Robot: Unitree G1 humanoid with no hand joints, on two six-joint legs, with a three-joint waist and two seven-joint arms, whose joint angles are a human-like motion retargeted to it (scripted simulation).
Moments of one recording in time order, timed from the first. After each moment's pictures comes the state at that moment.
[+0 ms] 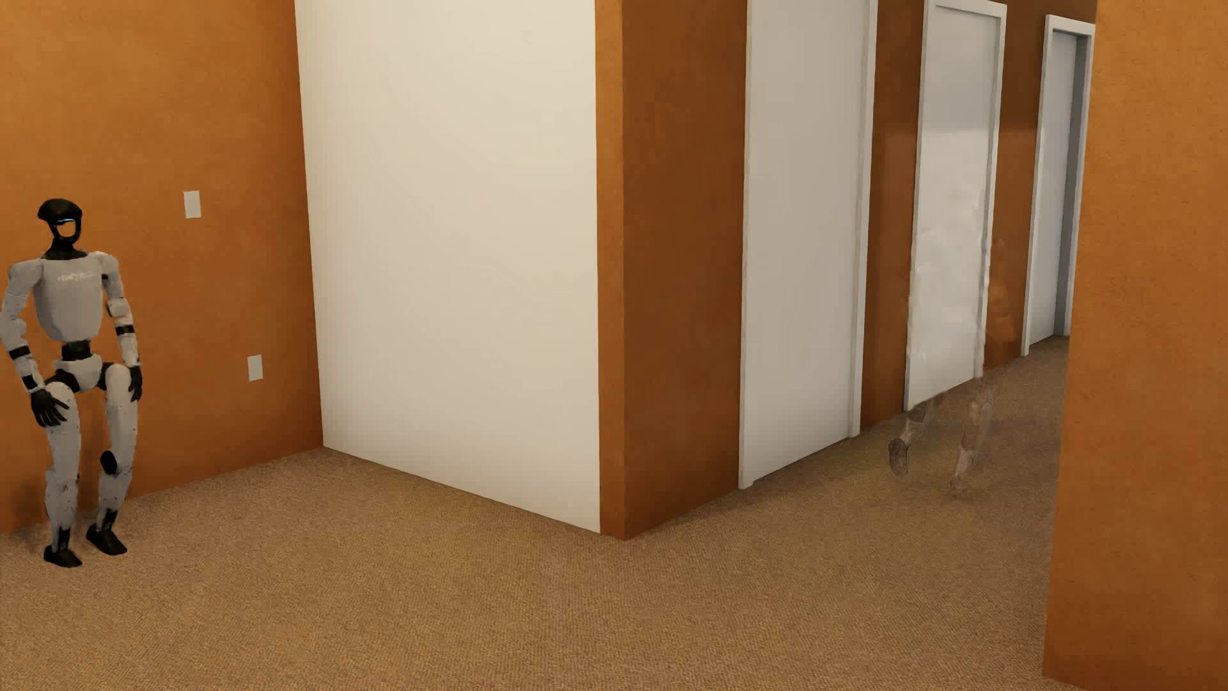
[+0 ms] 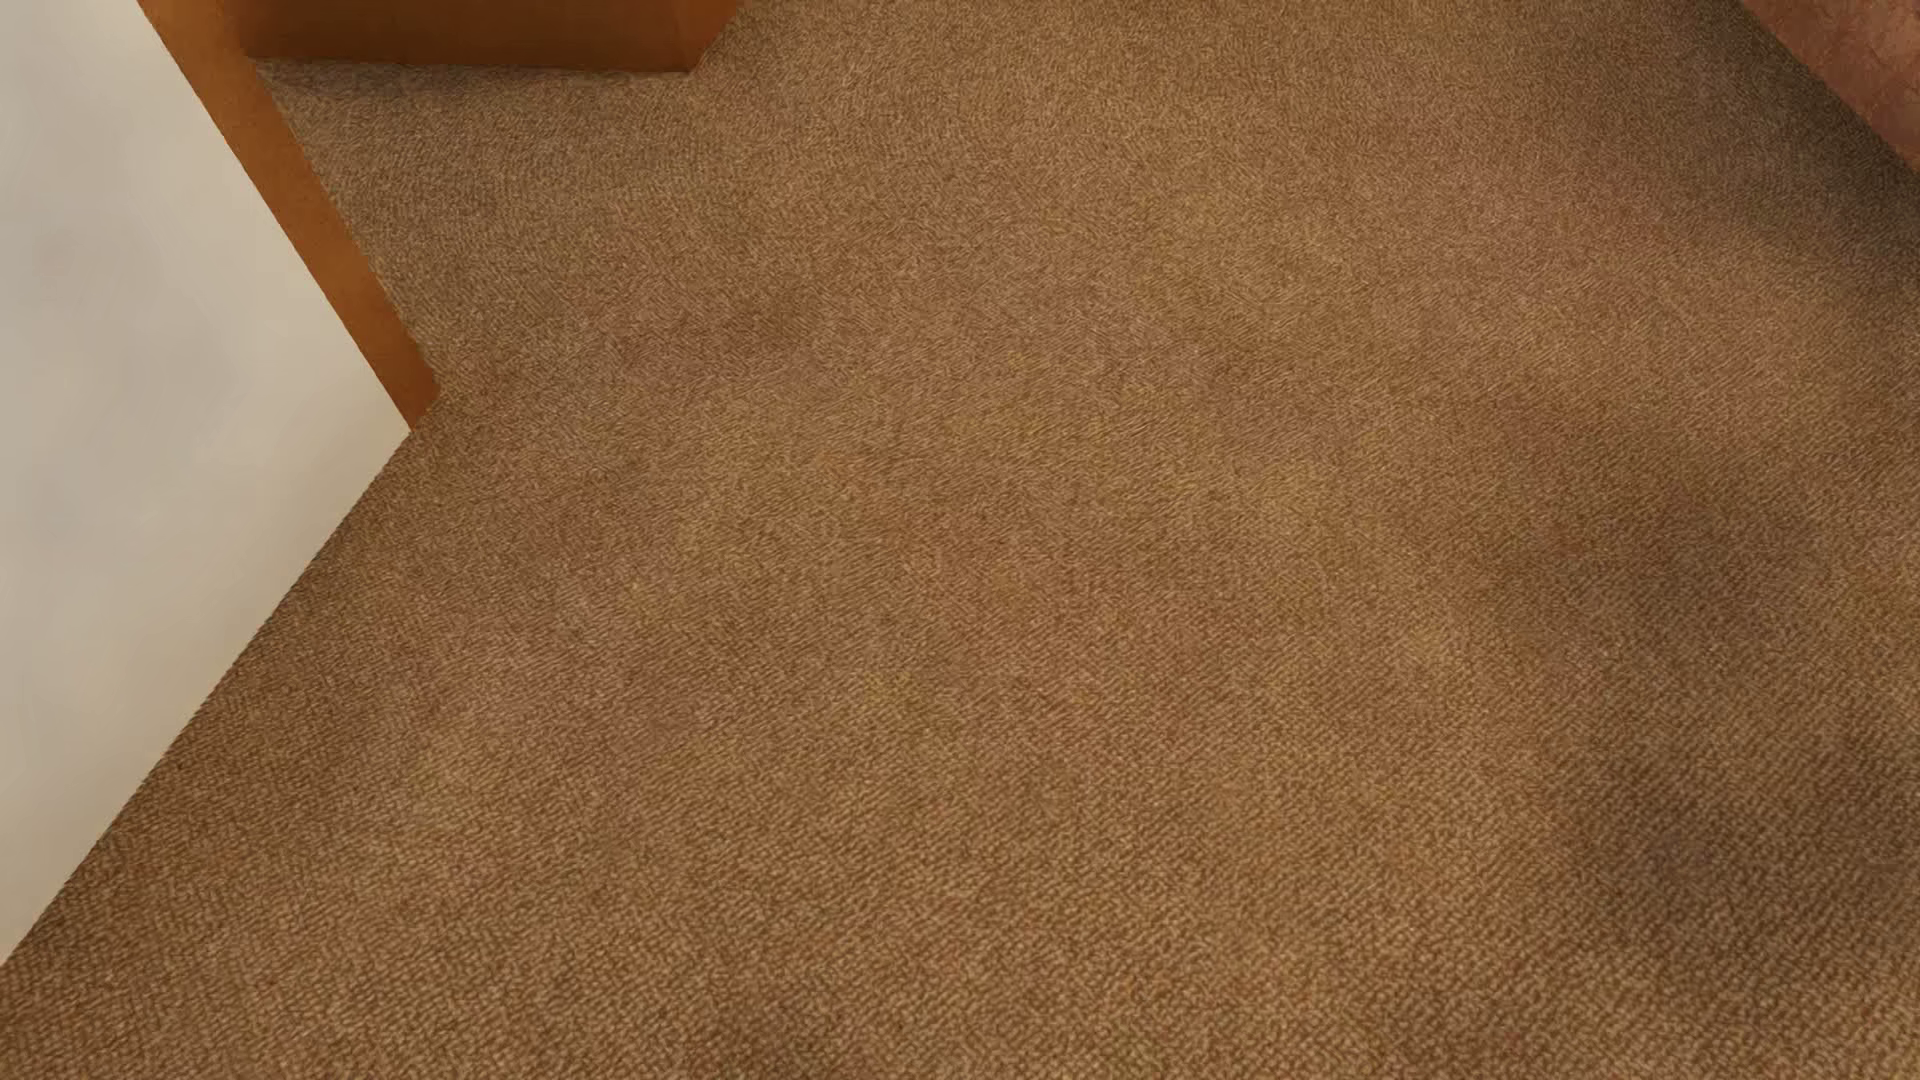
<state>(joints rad) -0.07 0.07 -0.04 -0.15 -0.01 -0.02 0.00 0.00 0.05 0.46 0.23 0.16 0.15 -0.17 -0.13 0.33 -0.32 0.00 0.00 -0.68 0.65 0.87 0.90 0.00 0.00 0.00 0.00 0.00 0.00</state>
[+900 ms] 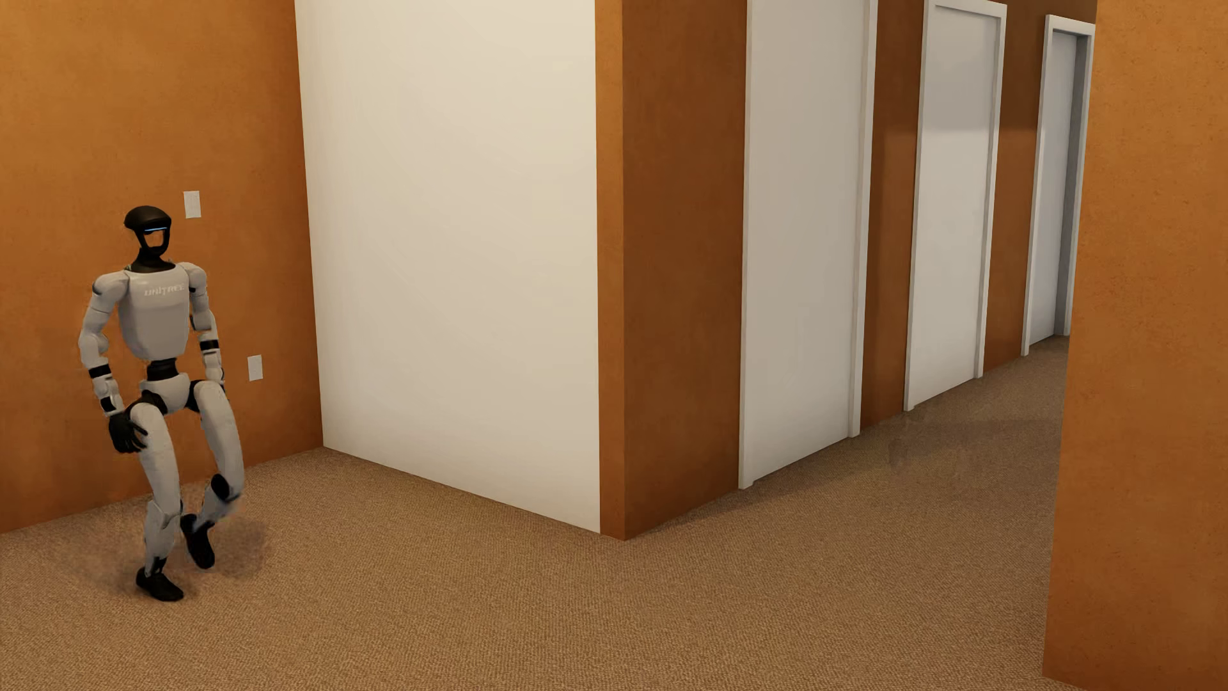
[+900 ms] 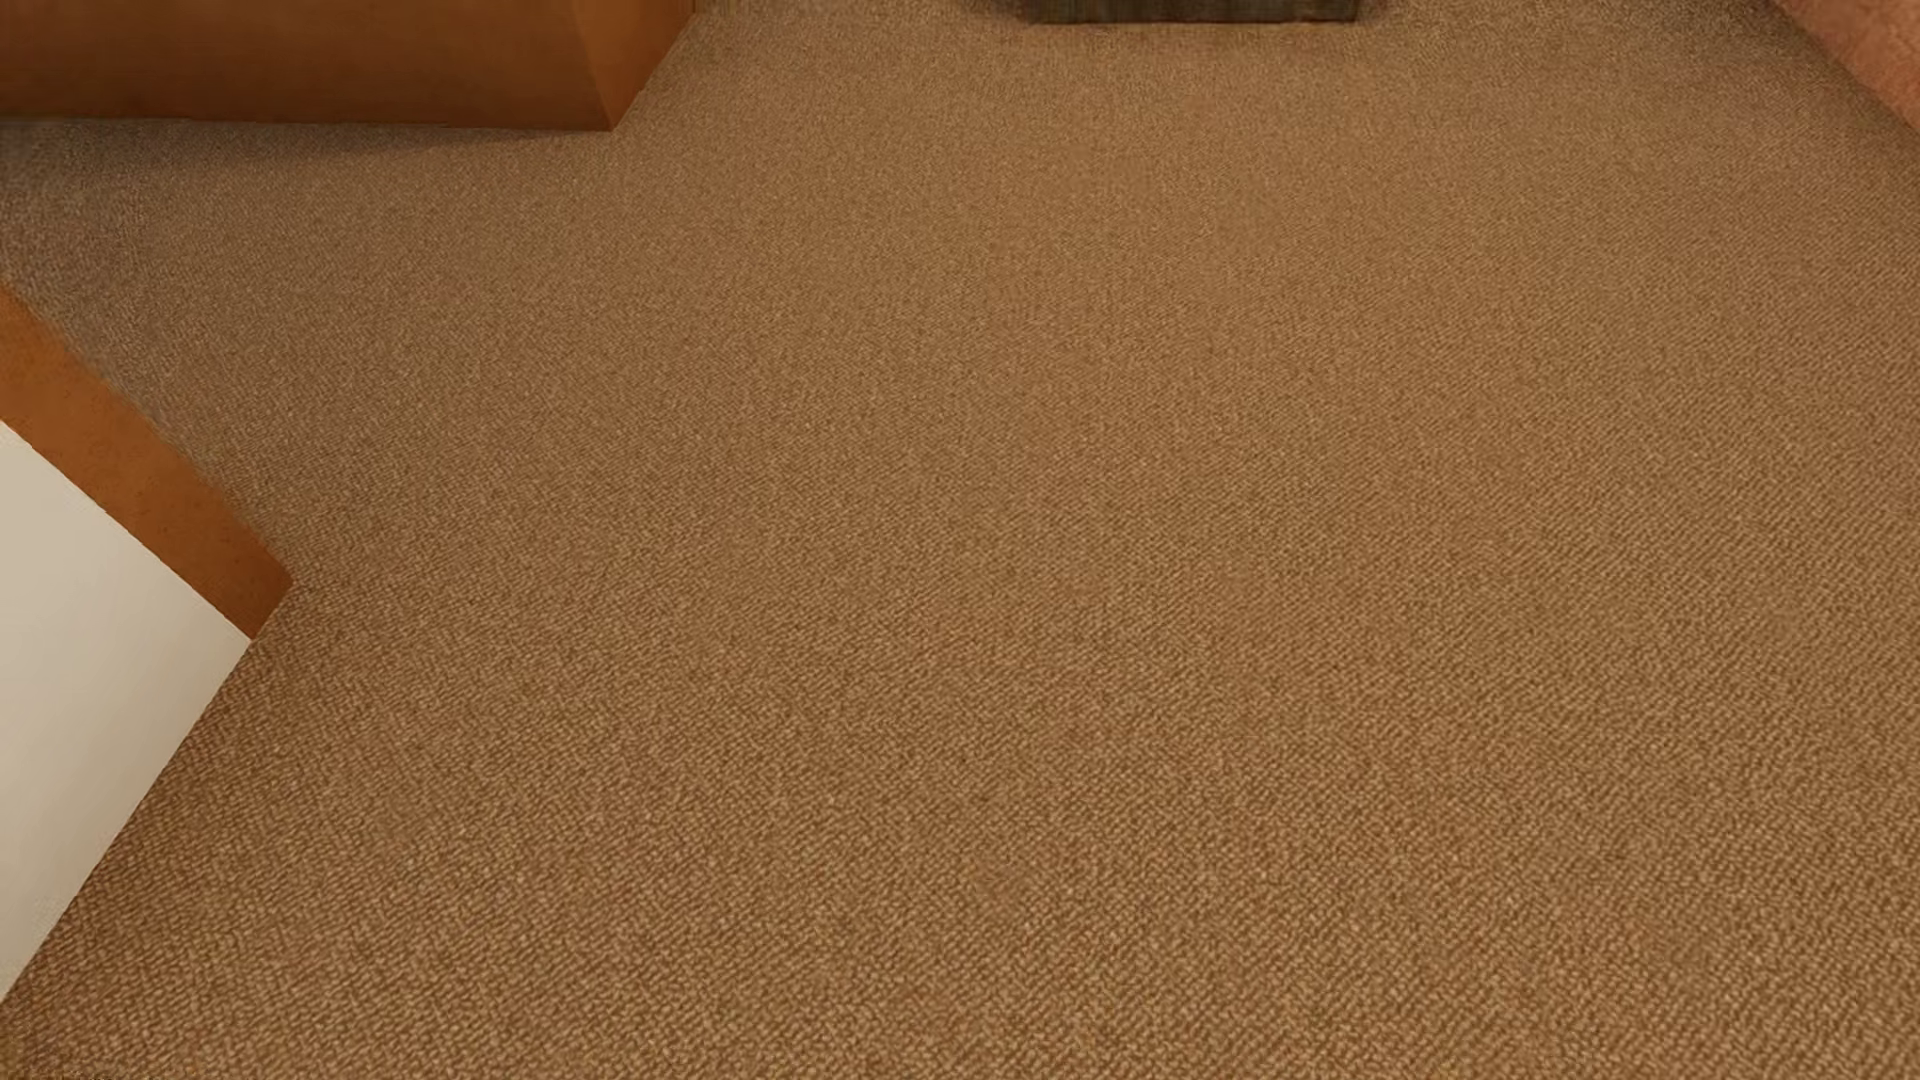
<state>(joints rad) -0.28 -0.07 -0.01 -0.08 0.01 -0.05 0.00 0.00 0.14 1.19 0.65 0.25 0.21 0.12 -0.33 0.36 -0.32 0.00 0.00 -0.67 0.49 0.87 0.84 0.00 0.00 0.00 0.00 0.00 0.00</state>
